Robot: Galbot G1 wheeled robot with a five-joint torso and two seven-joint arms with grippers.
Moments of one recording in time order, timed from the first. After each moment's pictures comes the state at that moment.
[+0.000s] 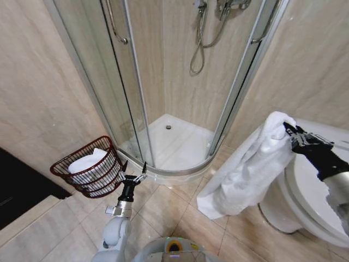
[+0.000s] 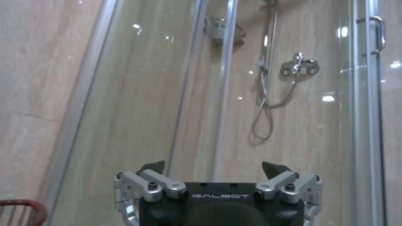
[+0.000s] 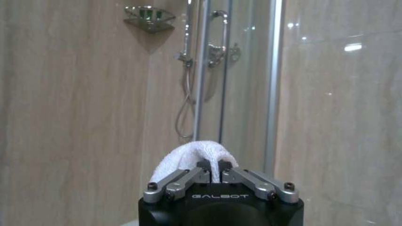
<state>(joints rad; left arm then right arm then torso) 1.47 -1.48 -0.53 -1.85 -0.31 -0.47 0.26 -1.59 1.08 1.42 2.50 0.87 -0.49 -0.07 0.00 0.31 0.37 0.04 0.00</state>
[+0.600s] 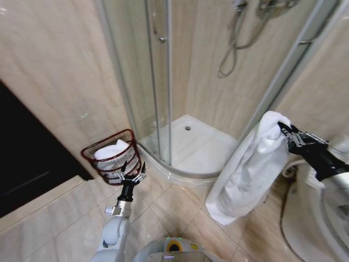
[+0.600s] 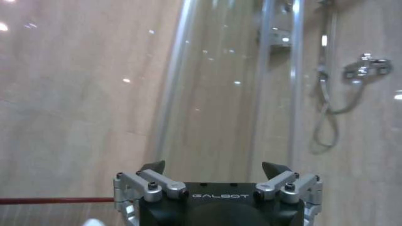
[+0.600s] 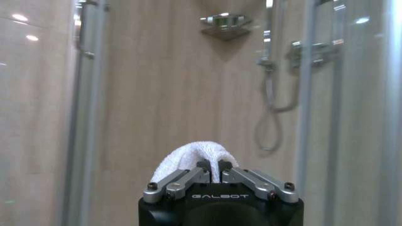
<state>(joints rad) 1.47 -1.49 -0.54 -1.84 -0.32 -0.47 0.26 -1.58 1.09 1.42 2.50 0.89 -0.48 -0.17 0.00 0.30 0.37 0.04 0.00</state>
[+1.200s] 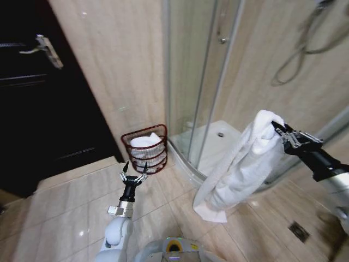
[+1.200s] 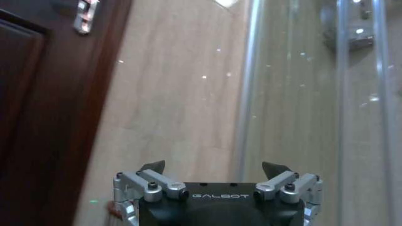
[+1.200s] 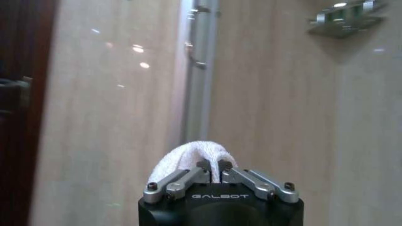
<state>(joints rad) 1.47 -1.51 -0.53 -1.83 -0.28 -0.47 0.26 -1.56 1.09 1.41 2.50 0.89 -0.45 -0.29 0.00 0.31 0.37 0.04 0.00</state>
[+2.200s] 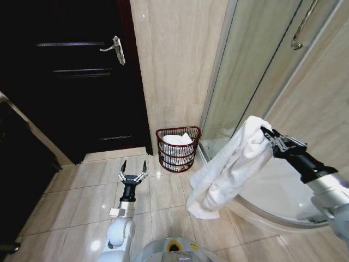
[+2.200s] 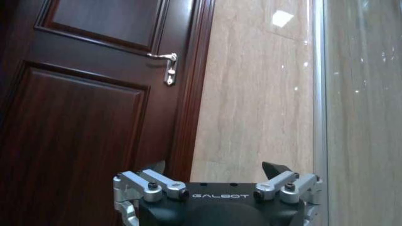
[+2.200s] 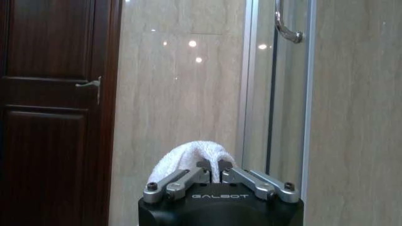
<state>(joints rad) 1.50 -1.54 -0.52 -1.87 -0.21 -0.53 0.18 -1.56 1.11 1.34 2.50 0.84 -0.47 -0.28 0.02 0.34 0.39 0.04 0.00</state>
